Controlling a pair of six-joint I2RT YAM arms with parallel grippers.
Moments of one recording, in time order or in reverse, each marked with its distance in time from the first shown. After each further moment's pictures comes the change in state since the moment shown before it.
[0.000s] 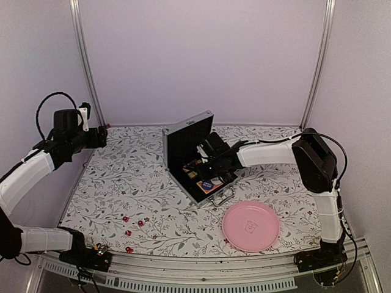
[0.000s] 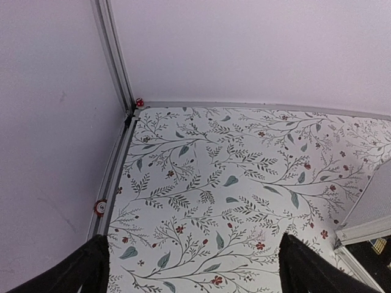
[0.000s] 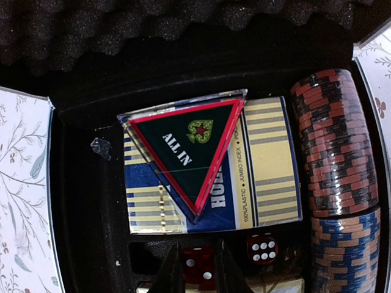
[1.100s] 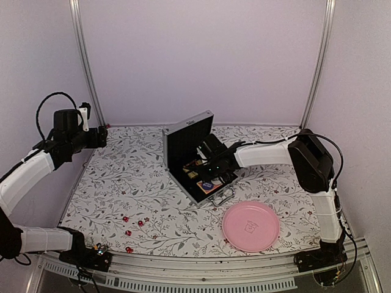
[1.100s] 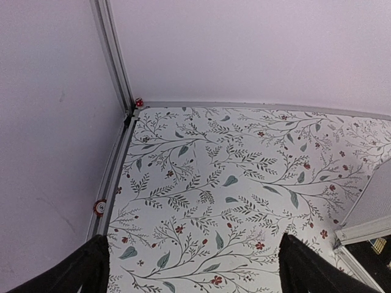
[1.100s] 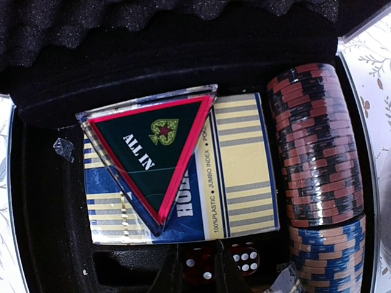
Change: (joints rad) left arm 0.000 0.000 0.000 0.000 0.002 0.000; right arm -0.001 0.042 0.041 -0.042 0.092 -0.041
